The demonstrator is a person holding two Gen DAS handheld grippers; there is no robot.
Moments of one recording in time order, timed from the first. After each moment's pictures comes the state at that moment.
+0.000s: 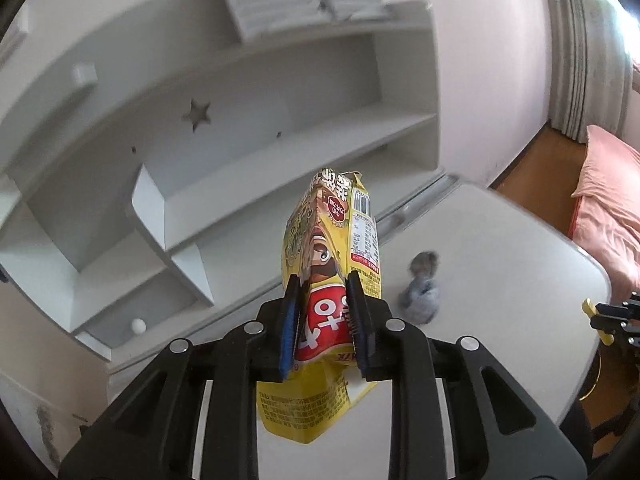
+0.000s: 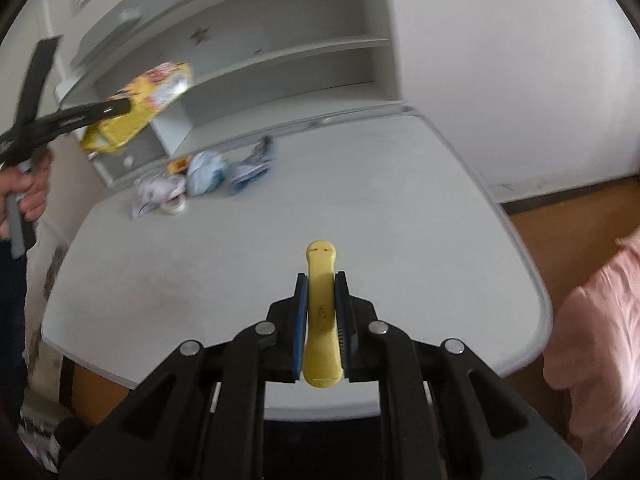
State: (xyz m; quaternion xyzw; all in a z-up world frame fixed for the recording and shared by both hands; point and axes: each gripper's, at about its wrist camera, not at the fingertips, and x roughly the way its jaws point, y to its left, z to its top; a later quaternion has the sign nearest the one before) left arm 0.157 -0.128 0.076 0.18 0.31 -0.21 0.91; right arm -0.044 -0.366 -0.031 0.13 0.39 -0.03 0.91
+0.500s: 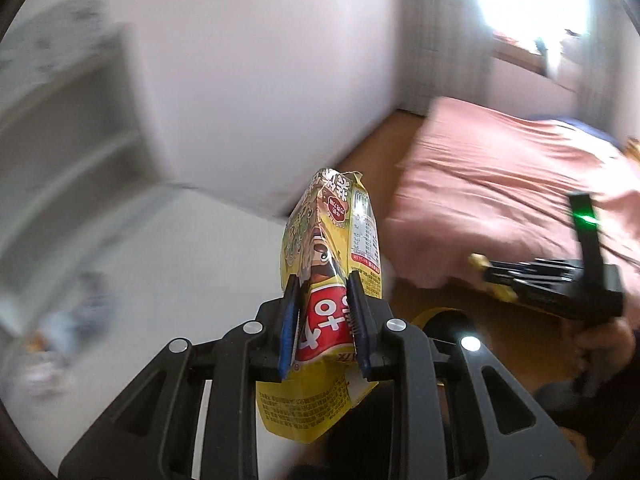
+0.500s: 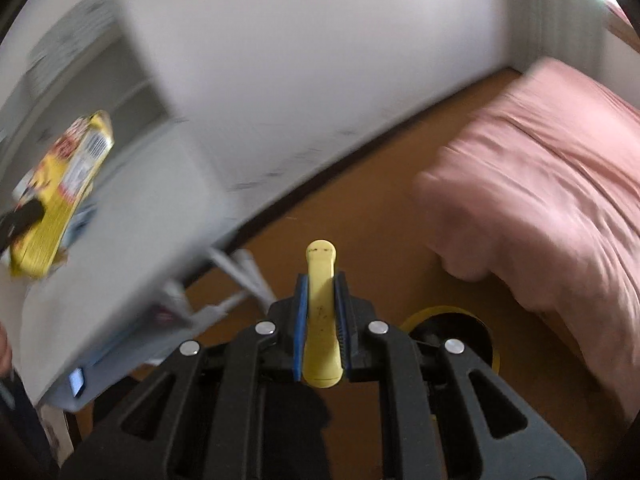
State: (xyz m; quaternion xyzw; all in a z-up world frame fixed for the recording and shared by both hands) left arm -0.034 -0.355 0.005 0.19 0.31 -0.48 0.80; right arm -0.230 -0.531 -0.096 0.28 0.38 -0.28 0.84
